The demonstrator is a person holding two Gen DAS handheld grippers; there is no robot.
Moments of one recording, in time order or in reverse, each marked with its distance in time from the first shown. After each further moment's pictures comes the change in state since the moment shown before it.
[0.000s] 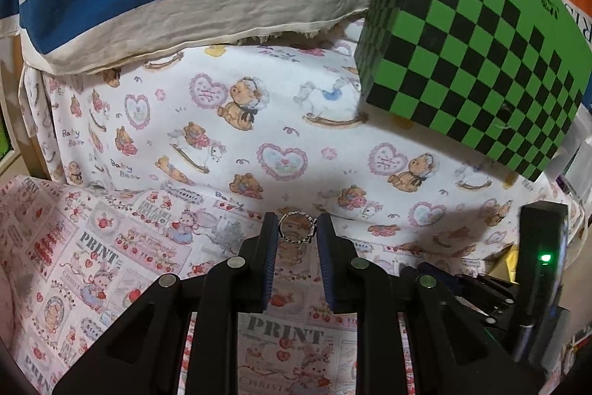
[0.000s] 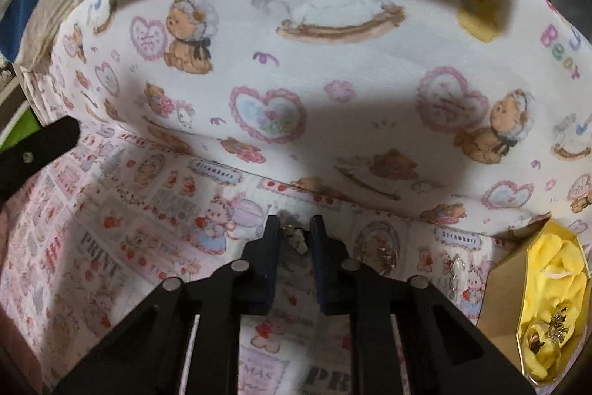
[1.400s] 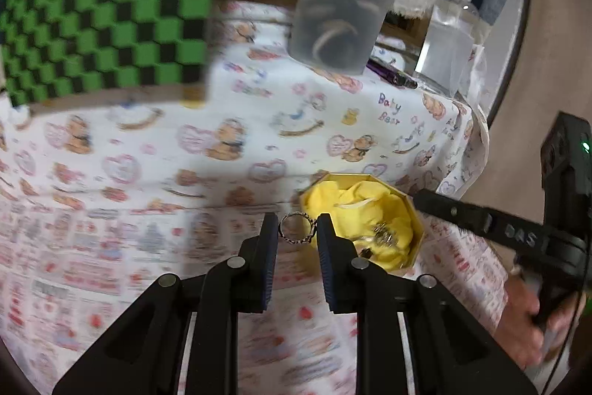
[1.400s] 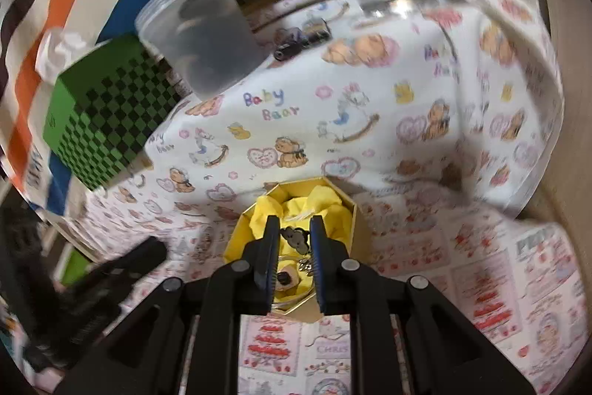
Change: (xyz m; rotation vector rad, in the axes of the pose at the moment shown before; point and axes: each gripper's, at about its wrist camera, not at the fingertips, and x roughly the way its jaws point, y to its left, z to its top) left arm -0.014 -0.201 -0.057 0.295 0.115 -0.357; right arm -0.149 -0.226 -0.086 0.492 -0.241 0.171
